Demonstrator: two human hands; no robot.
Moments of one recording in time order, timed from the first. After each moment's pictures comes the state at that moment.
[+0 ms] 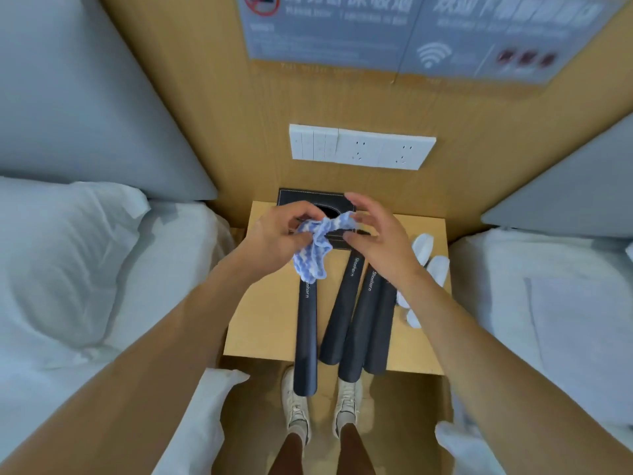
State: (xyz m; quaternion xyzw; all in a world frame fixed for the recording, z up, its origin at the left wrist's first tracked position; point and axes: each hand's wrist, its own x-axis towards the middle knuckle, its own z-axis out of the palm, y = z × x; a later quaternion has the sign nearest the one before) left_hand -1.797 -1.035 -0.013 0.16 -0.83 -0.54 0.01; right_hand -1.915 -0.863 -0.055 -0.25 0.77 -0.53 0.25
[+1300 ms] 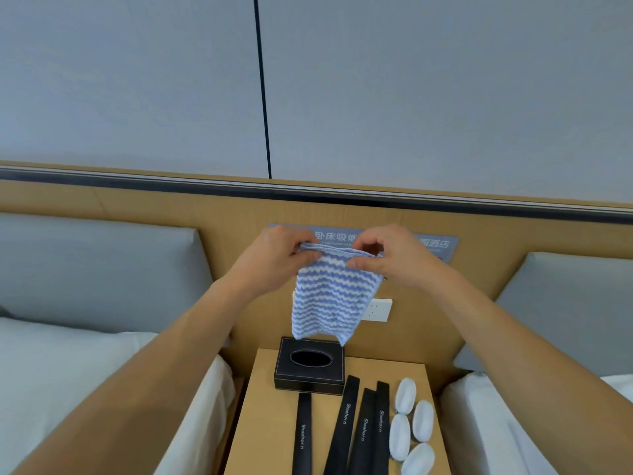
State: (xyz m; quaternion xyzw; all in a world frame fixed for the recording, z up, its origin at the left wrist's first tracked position) left_hand -1.828 -1.056 0.231 0.06 -0.94 -0.28 0.16; right_hand -1.972 -0.871 0.237 -0.52 0.79 -0.30 0.10
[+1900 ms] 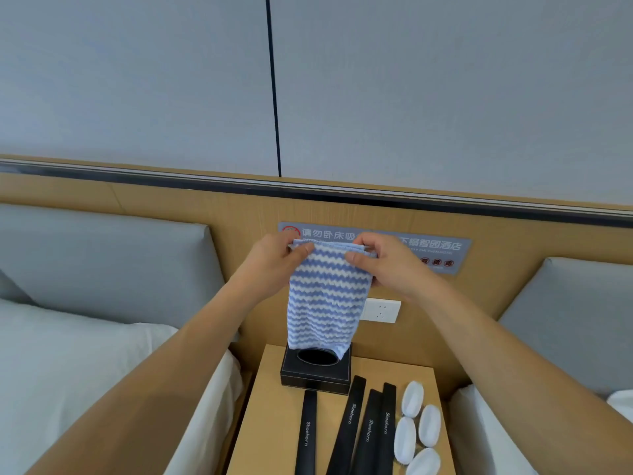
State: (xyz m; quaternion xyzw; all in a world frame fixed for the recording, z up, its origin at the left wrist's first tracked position) left_hand -1.821 -1.060 0.209 0.19 -0.88 -0.42 0.16; right_hand -1.959 -0.884 0.220 -0.38 0.76 -0.47 0.25
